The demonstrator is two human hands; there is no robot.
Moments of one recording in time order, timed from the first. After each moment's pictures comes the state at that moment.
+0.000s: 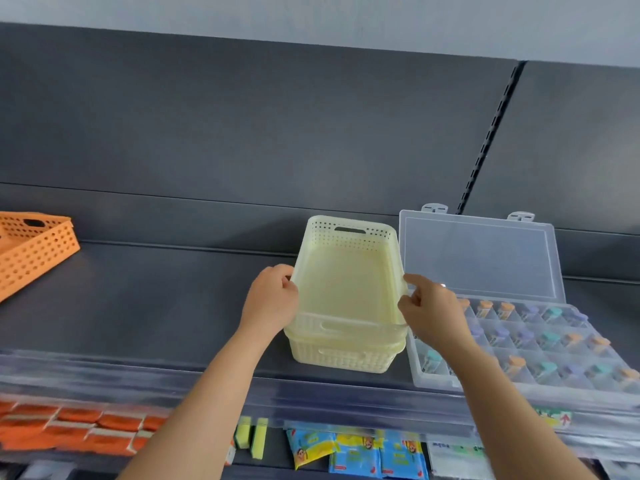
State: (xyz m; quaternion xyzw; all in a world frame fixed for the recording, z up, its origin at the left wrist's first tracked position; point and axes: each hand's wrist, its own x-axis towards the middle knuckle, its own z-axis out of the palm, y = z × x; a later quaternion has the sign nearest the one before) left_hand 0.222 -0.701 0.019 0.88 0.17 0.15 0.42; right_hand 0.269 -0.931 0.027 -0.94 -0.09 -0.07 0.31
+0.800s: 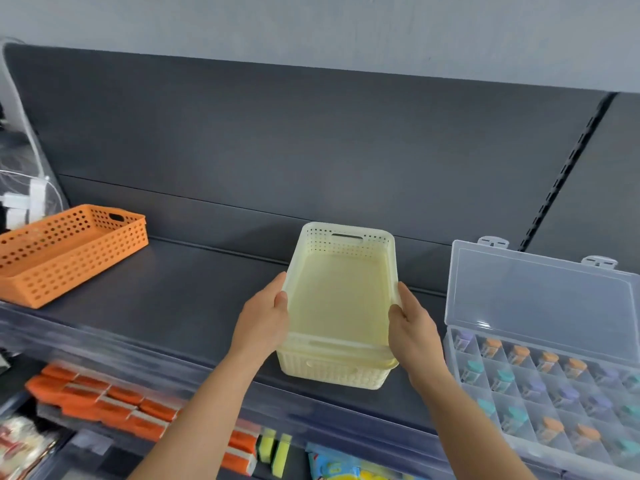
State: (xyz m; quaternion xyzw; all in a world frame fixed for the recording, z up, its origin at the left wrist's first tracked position) left_hand 0.187 -0.652 0.014 0.83 0.25 0.17 0.47; right_hand 0.257 -0.846 0.023 -0.88 -0.09 0.02 0.47
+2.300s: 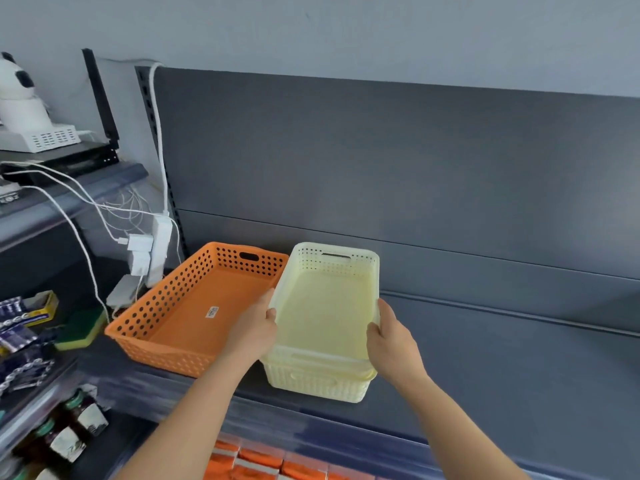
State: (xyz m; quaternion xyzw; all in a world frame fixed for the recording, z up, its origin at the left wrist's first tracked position) left_hand 0.123 -0.215 0.000 0.88 0.25 0.09 0.39; right_hand 0.180 -0.423 0.009 -0.91 -0.13 0.07 0.39
